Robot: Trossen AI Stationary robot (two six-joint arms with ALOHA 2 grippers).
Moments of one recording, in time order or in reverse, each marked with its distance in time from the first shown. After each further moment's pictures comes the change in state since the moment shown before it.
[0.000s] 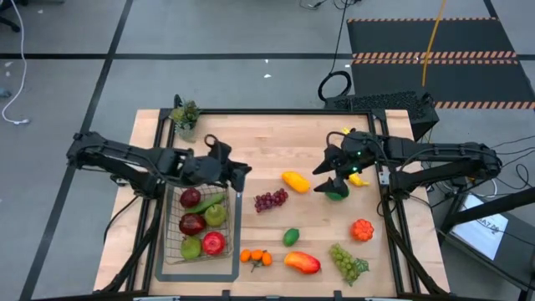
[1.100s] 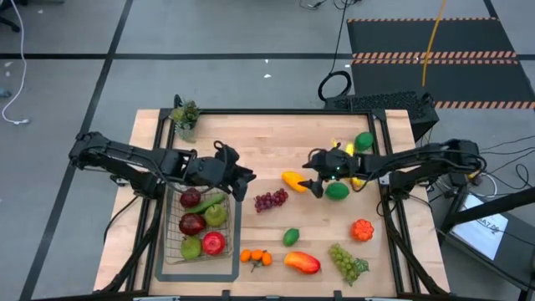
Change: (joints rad) left arm 0.001 0.028 0.013 0.039 0.109 0.209; right arm -0.024 0.290 -0.402 0.694 0.326 -0.097
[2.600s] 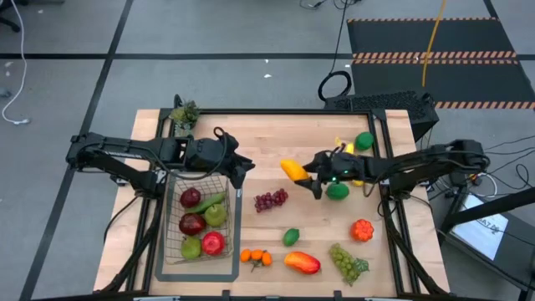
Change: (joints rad) left arm 0.134 -0.035 0.000 -0.012 0.138 0.086; right arm 0.077 -0.071 0.001 0.133 0.042 0.196
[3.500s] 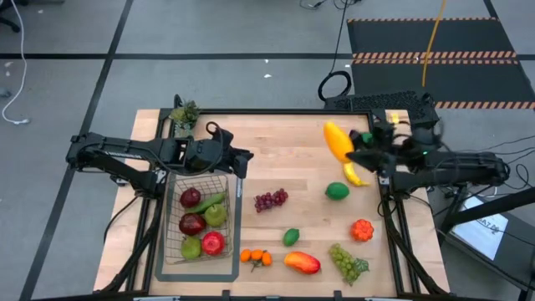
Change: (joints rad) left arm -0.008 0.001 0.000 0.008 -0.192 -0.175; right arm -0.002 -0.570 0.185 0.021 -0.154 0.260
